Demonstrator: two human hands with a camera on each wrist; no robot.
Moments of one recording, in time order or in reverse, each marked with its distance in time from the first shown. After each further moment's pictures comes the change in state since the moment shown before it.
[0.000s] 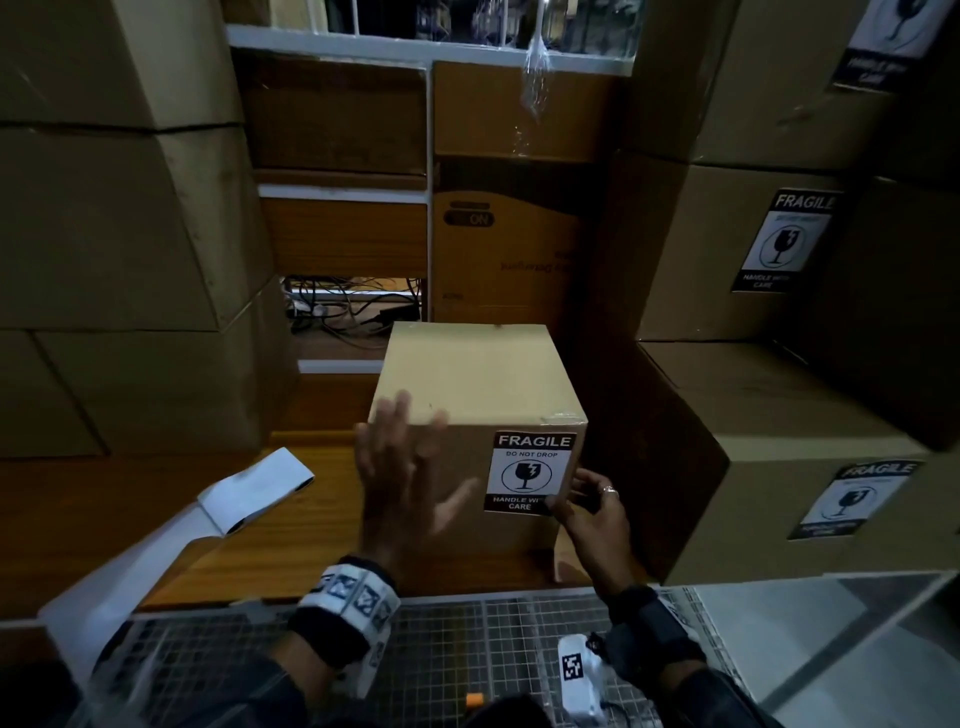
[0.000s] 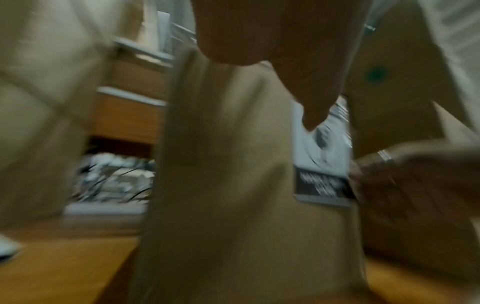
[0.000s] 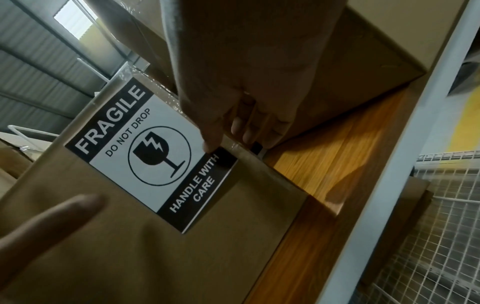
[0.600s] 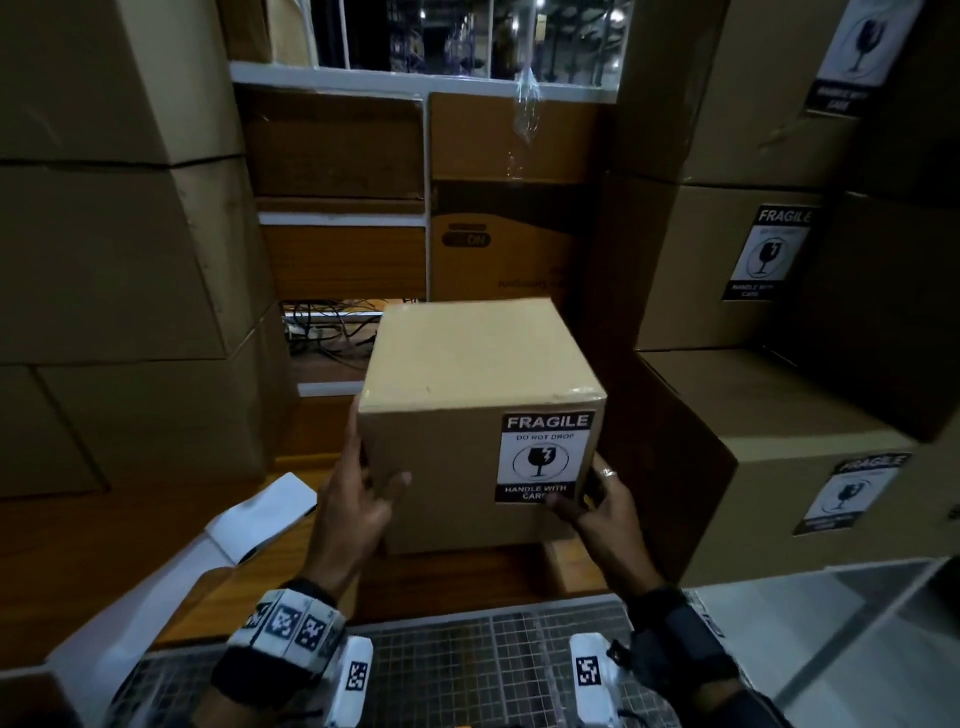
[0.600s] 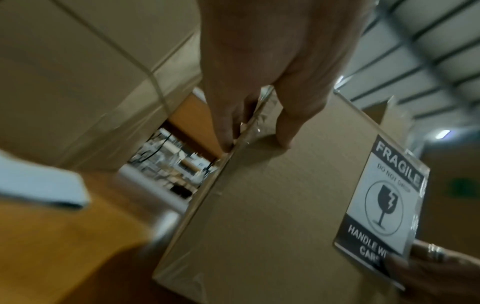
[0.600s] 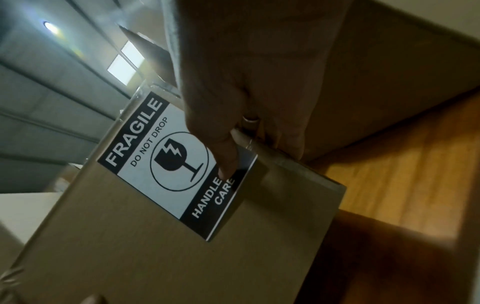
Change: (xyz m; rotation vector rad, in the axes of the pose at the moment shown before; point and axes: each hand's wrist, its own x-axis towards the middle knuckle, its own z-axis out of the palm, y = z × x) left_hand 0.012 -0.051 -0.066 -0.820 -0.251 -0.542; right_hand -0.025 -0.062 0.016 0.098 -0.120 -0.067
